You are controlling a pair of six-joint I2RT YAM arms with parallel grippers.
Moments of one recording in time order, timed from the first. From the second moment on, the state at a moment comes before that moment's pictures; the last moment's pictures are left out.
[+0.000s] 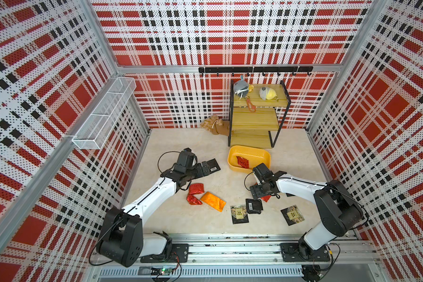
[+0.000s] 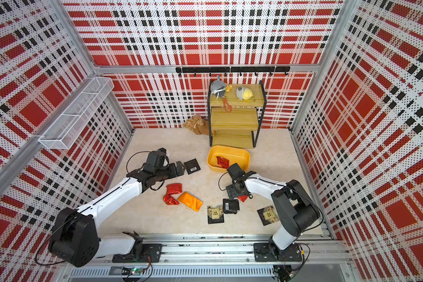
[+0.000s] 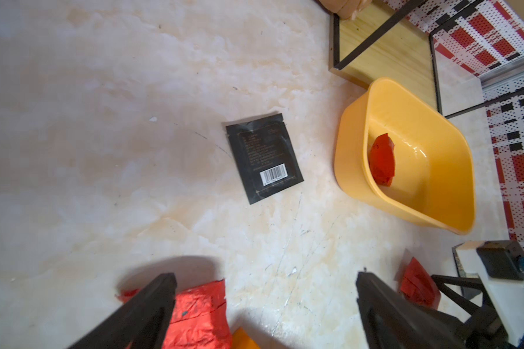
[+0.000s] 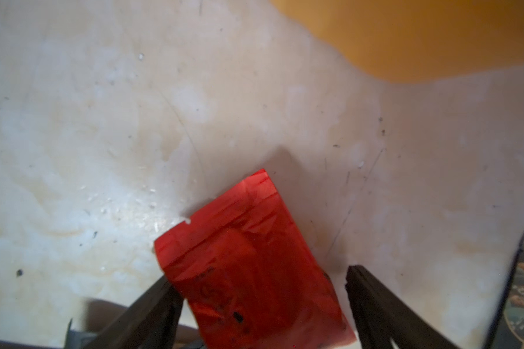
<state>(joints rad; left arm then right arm) -0.34 1.31 0.86 -0.34 0.06 -0.56 0.56 1.62 0.88 -0.52 0.12 0.22</state>
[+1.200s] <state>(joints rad) -0.27 1.14 0.70 -0.47 0.02 -0.58 0.55 1.52 1.22 -0.76 0.16 0.23</state>
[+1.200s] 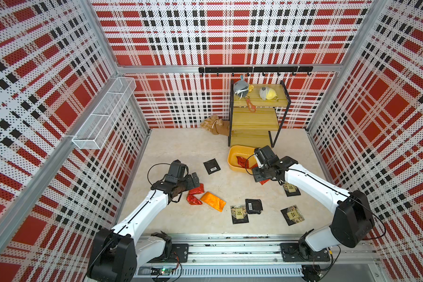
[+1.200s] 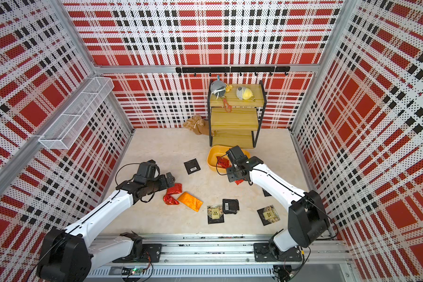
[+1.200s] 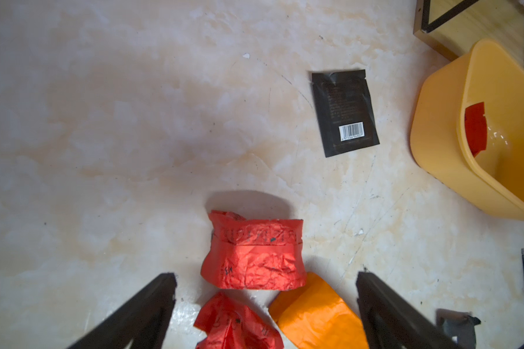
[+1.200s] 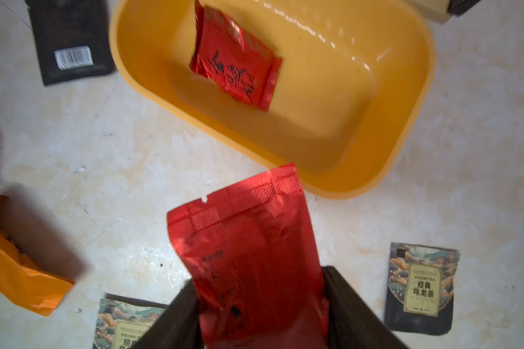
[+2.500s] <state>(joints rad) -0.41 0.97 0.52 -0.60 -0.04 -0.95 0.38 2.08 1.77 -0.78 0.10 0.06</state>
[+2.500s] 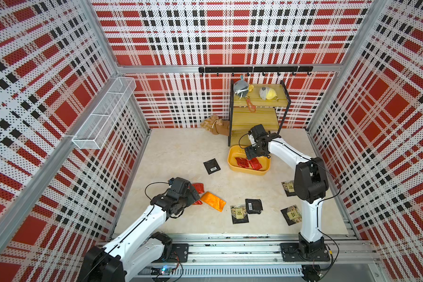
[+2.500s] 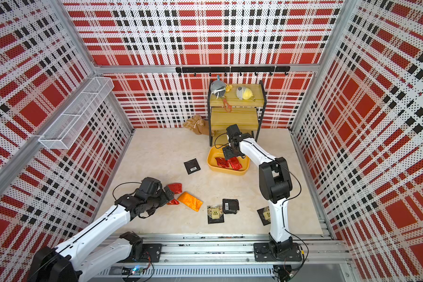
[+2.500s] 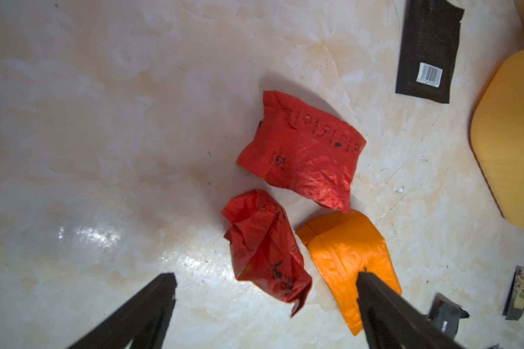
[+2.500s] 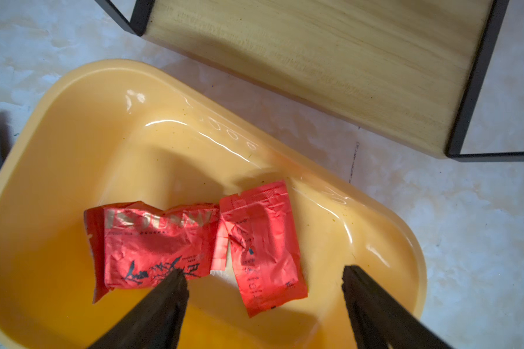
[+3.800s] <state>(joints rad) -0.43 1.13 0.48 -0.44 0.00 -0.90 0.38 1.88 1.59 -0.79 0.16 0.09</state>
